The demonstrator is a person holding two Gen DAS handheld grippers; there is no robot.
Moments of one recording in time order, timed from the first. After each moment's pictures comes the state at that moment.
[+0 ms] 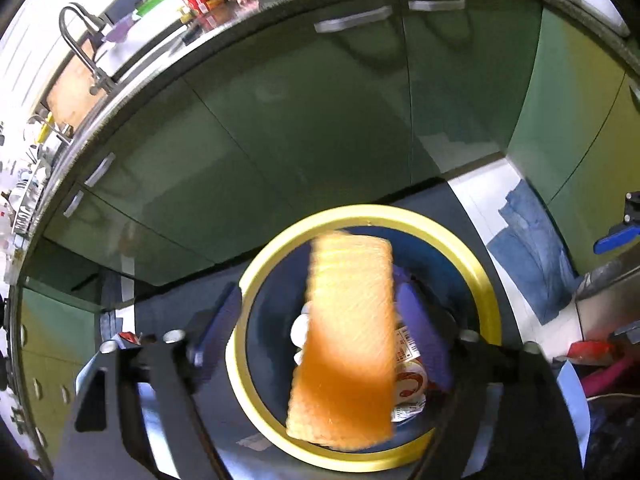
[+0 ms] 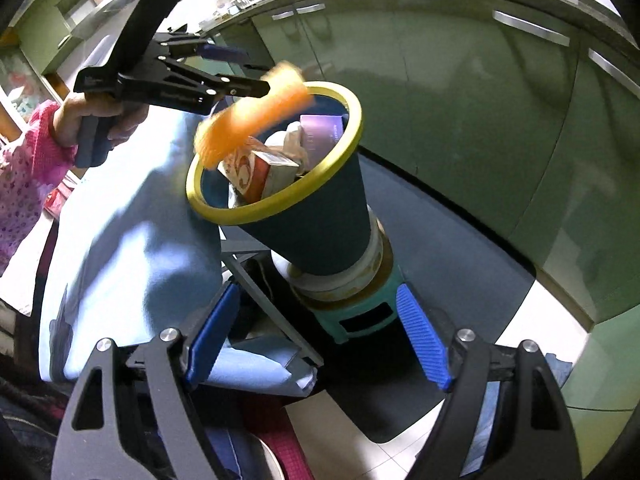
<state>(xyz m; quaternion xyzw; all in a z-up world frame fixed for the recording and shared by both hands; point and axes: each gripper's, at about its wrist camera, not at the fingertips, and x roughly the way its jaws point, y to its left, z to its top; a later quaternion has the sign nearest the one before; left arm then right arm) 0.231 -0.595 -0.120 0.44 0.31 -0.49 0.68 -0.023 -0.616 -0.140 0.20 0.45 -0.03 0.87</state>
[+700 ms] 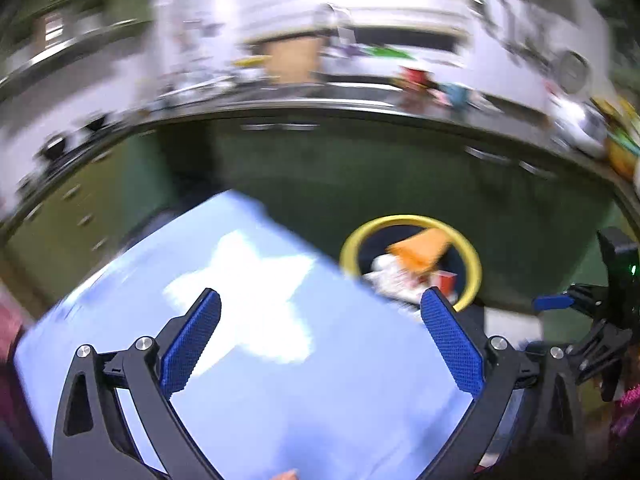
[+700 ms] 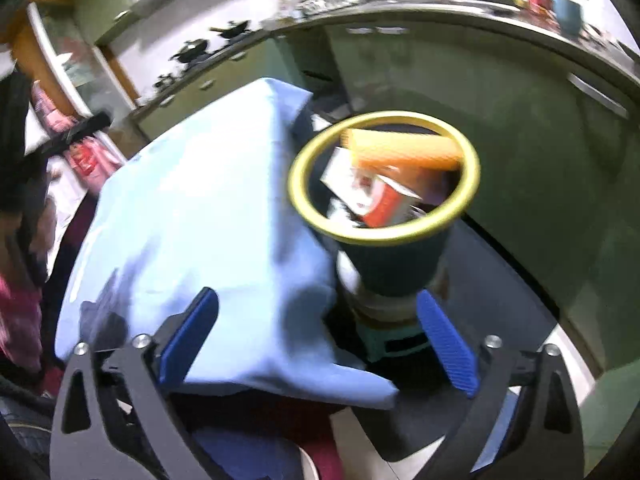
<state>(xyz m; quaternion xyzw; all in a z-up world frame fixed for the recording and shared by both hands) 0.143 -0.260 -0.003 0.14 0.30 -0.28 0.90 -0.004 -0.524 -0.096 0.15 0.42 0.05 0.89</state>
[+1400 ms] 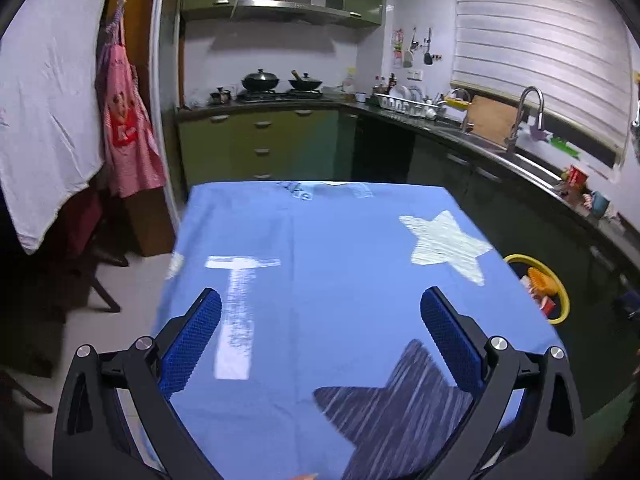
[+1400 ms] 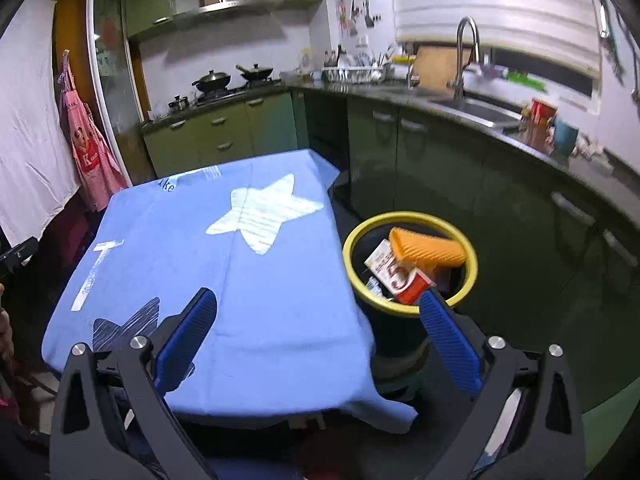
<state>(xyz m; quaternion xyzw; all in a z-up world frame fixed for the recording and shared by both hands) -0.006 -0.001 -0.002 -0.02 0.28 -0.01 0.96 -0.039 -0.422 0.005 0.04 0.32 0.00 0.95</state>
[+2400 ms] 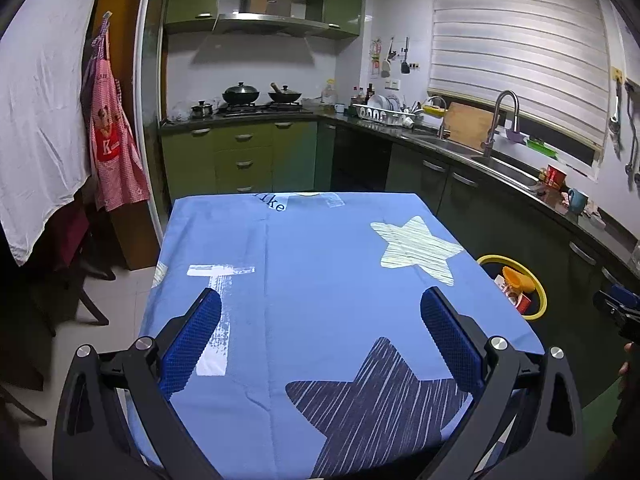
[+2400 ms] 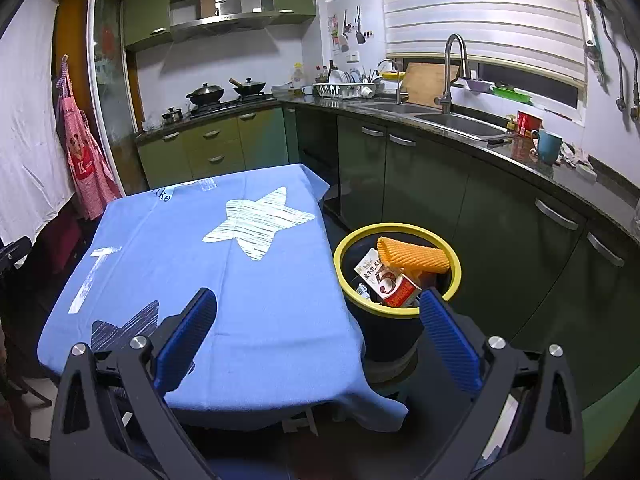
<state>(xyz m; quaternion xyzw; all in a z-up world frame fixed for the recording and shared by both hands) -0.028 -0.041 0.021 -0.02 0.26 -0.05 0.96 -0.062 -0.420 0.007 0.04 0.29 -0.02 0.95</state>
